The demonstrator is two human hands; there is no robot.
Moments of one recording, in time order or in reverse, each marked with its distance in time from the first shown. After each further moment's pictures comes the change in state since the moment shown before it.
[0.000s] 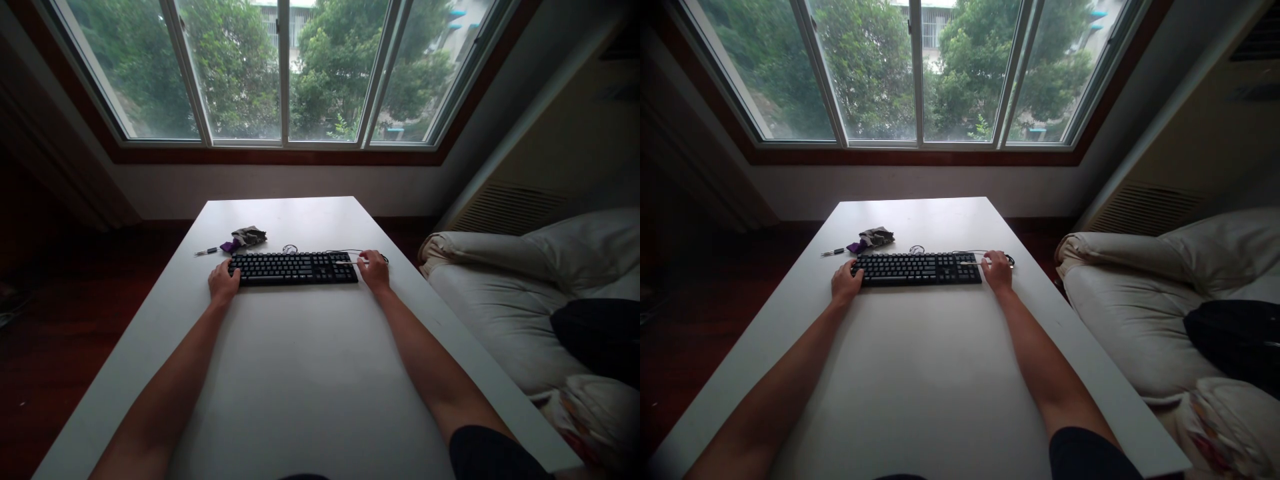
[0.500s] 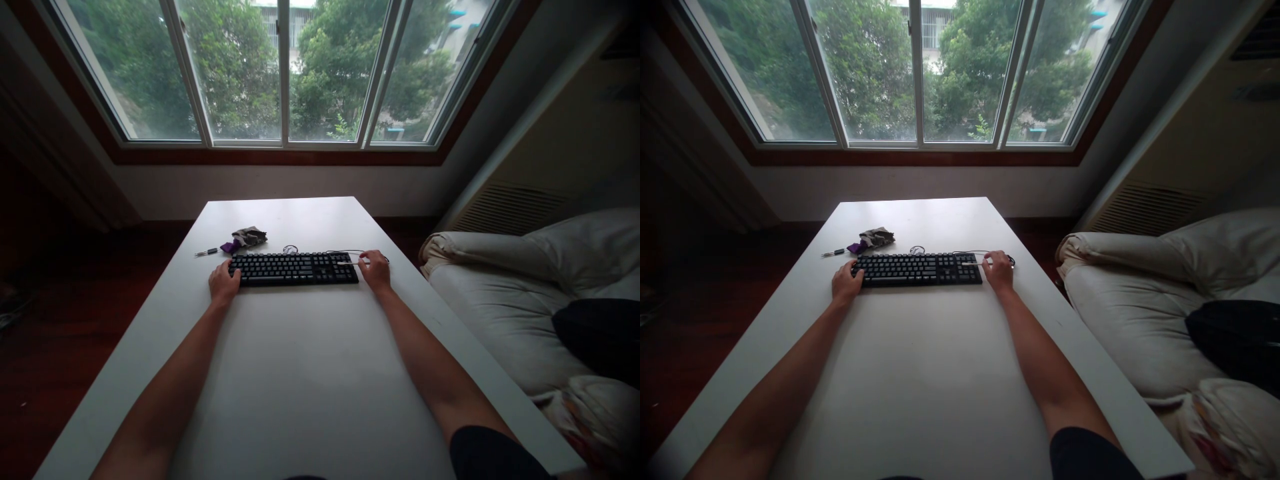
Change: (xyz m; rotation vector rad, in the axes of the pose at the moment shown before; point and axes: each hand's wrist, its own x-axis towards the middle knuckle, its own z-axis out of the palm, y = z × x) left_hand 0.000 0.002 -0.002 0.003 -0.016 -0.015; right_hand 0.002 0.003 -0.001 -0.009 0.003 -0.014
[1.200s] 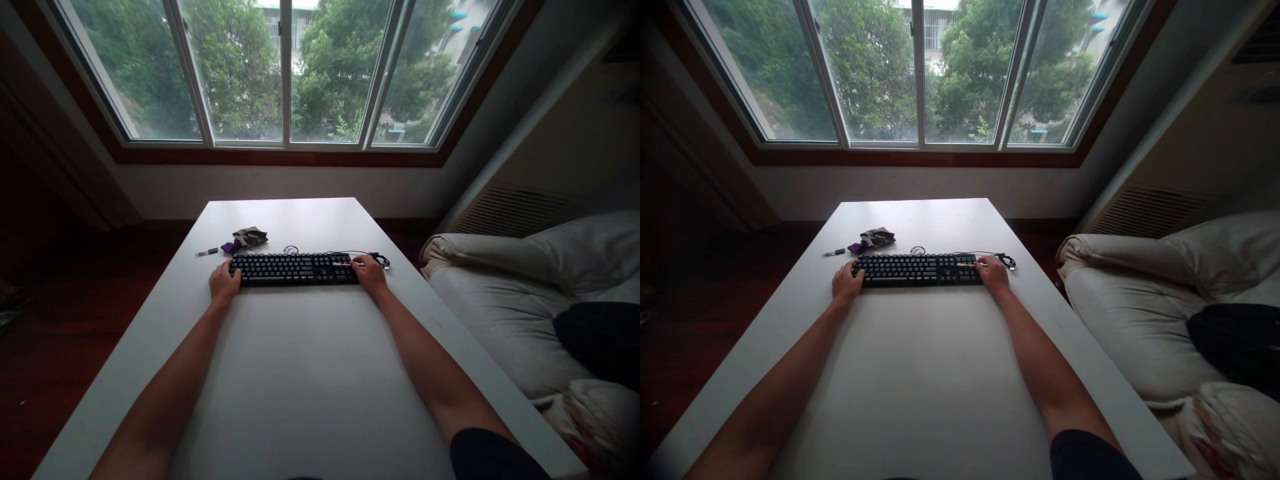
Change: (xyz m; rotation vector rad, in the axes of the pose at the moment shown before) left_hand -0.001 0.000 0.000 0.011 0.011 0.010; right_hand -0.004 0.001 0.011 0.161 -0.131 -0.024
